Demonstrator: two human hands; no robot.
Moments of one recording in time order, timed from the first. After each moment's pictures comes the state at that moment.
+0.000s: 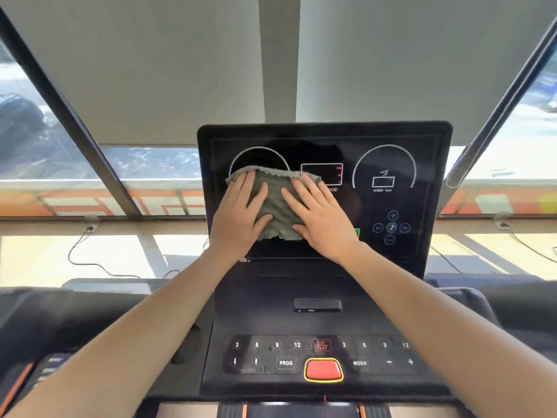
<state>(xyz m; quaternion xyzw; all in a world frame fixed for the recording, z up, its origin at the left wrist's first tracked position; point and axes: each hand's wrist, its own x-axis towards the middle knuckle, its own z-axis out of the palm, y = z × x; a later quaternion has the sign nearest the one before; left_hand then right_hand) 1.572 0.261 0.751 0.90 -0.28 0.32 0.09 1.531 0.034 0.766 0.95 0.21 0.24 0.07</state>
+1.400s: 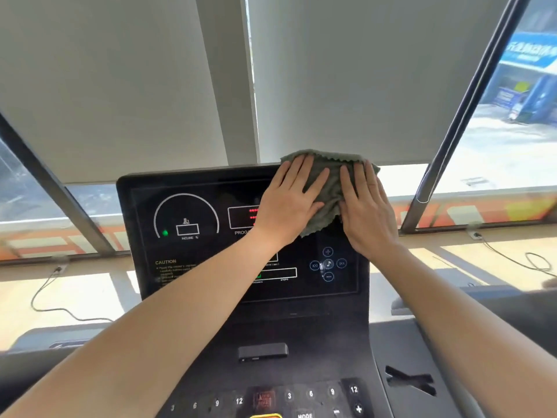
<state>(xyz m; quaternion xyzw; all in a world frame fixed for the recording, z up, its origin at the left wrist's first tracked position) 1.598 0.022 0.850 0.85 -0.39 0.36 -0.02 1.529 -0.162 0.829 0.94 0.00 0.33 0.01</state>
